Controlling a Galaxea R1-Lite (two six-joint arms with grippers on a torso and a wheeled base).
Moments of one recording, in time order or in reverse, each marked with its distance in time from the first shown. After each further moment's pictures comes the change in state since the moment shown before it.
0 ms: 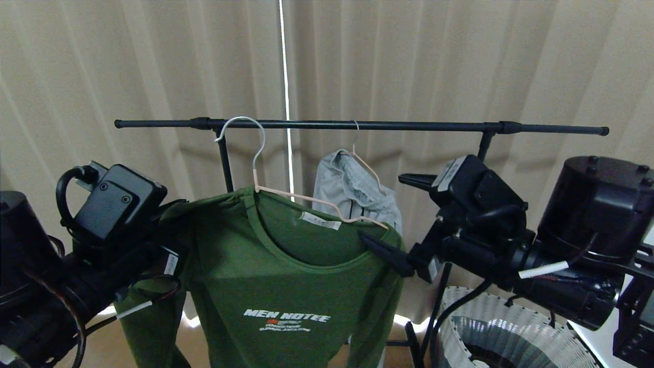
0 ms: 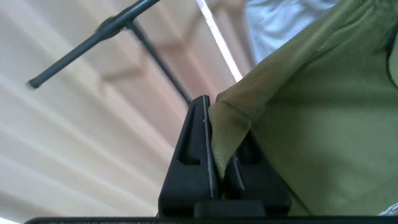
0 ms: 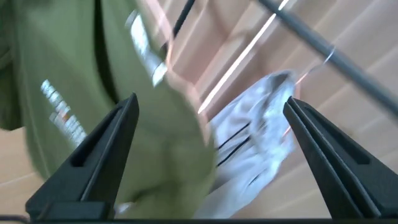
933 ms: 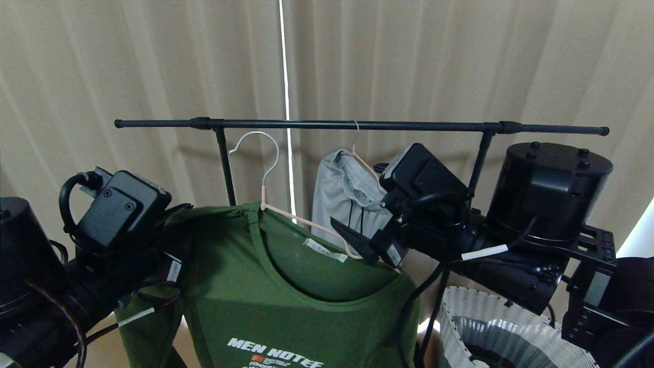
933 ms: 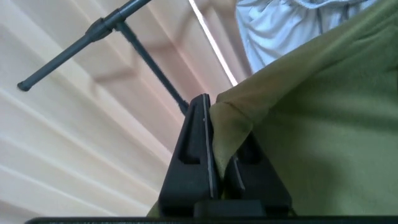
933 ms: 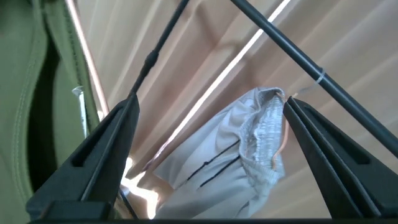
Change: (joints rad) left arm -0.023 -0.005 0.013 0.002 0.012 -0.004; right arm 0.081 0.098 -0.133 0.032 -0.099 -0.029
